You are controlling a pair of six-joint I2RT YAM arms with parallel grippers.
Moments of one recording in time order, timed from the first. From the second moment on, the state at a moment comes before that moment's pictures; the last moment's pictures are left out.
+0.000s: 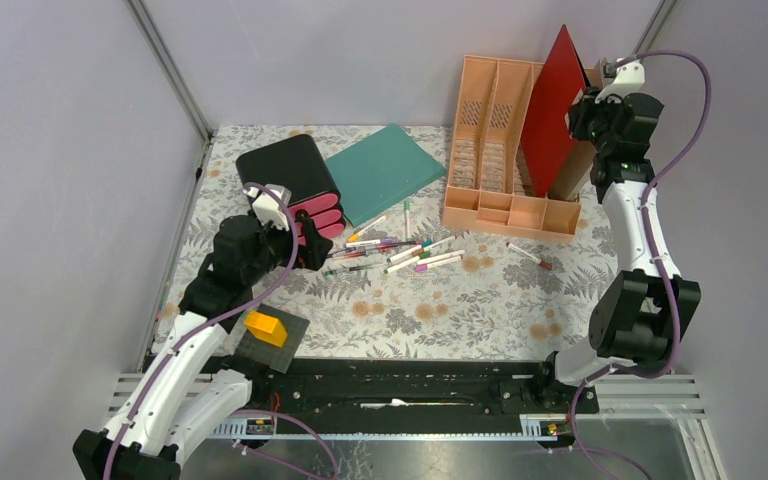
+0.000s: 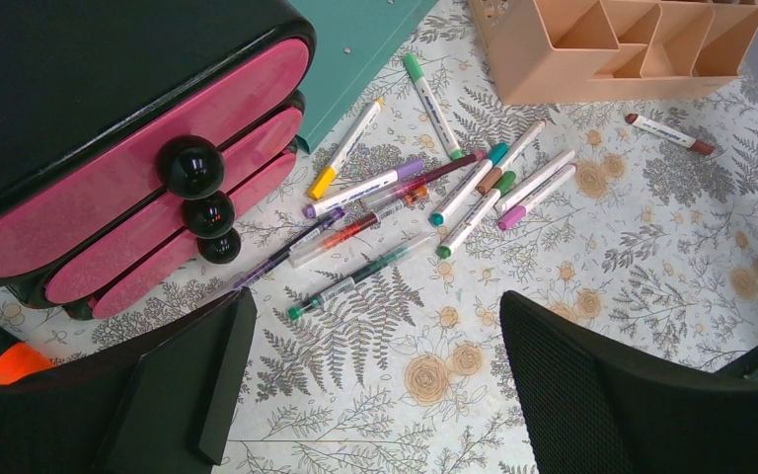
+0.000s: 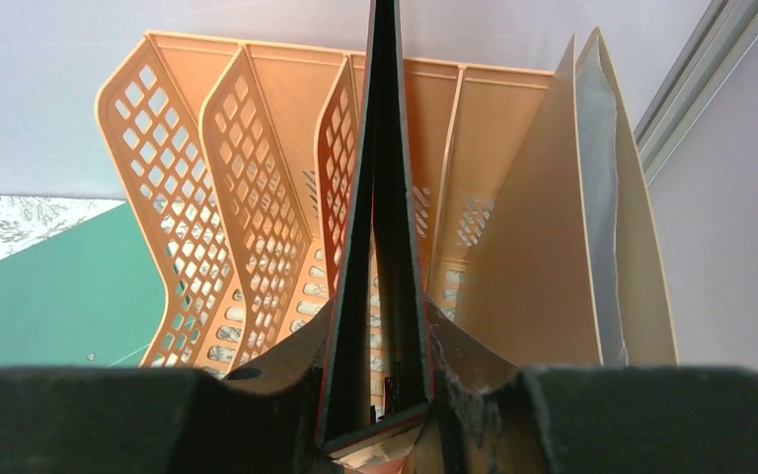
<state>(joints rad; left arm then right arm) -0.34 0.76 0.74 -0.36 0.17 -0.23 -0.18 1.54 1.40 0.02 -0.25 0.00</state>
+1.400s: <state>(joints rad) -0.51 0.94 0.87 -0.29 0.35 -0.43 -0.18 0.96 0.92 -0.31 -0.86 -0.19</state>
